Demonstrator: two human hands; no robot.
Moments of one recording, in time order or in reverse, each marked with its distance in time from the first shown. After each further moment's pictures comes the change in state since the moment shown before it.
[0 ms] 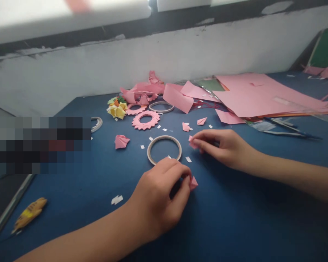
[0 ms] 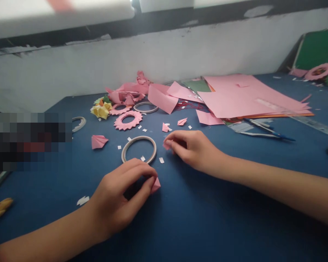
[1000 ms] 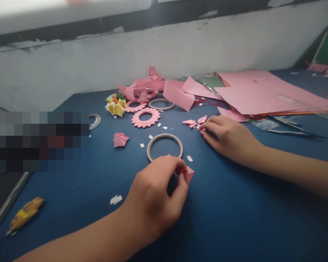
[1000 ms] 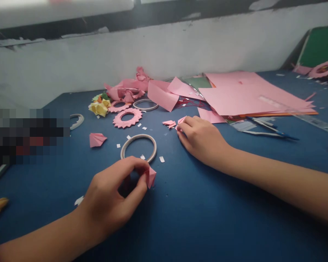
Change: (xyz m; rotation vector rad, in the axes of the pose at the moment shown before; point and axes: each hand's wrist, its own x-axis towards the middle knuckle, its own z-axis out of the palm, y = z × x) left_hand 0.000 0.003 -0.003 0.143 0.103 -0.031; right_hand 0.005 0.035 -0.006 -0.673 0.205 -0.191
